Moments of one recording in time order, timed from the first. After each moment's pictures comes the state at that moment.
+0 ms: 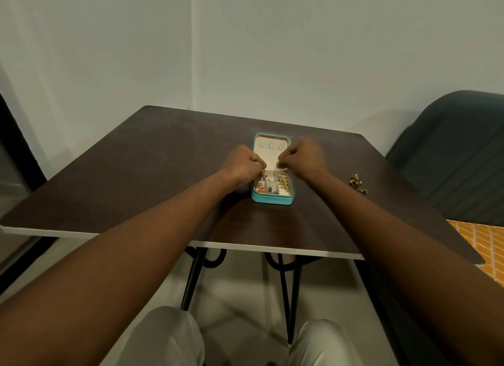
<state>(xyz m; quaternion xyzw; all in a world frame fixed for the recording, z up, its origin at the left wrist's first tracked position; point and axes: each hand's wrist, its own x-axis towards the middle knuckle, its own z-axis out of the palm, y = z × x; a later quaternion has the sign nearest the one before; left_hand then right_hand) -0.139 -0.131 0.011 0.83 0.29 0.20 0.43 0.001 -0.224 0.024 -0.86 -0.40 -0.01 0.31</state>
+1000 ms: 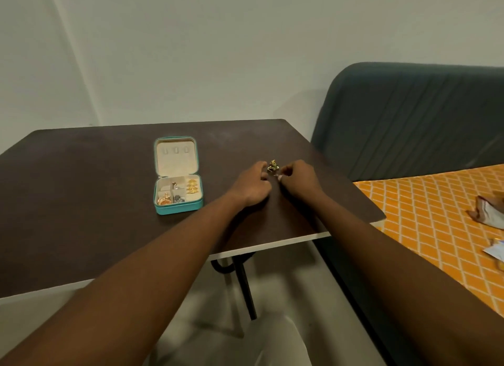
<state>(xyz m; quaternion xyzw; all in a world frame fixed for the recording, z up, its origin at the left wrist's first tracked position) 0.017 -0.270 -0.021 0.87 0.18 0.08 0.44 0.126 -0.386 -0.025 -0.90 -0.28 -0.01 0.34</state>
